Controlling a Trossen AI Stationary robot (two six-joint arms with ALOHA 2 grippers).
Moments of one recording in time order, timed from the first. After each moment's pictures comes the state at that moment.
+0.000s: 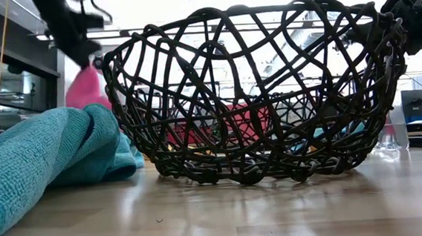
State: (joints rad) left arm 0.52 0.97 0.93 -0.89 -0.74 -0.02; right arm 0.13 0.01 0.01 0.04 0.15 0.39
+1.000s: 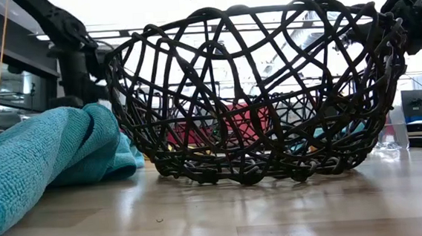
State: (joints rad) left arm 0.82 1.38 0.77 -0.79 0.03 0.75; right arm 0.13 0.01 0.01 0.04 0.14 0.39
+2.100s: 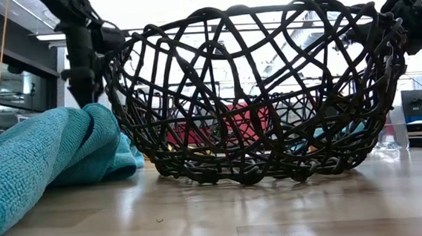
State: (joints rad) left arm 0.82 1.36 1.01 -1.05 -0.01 0.54; right arm 0.13 0.01 0.01 0.04 0.14 0.39
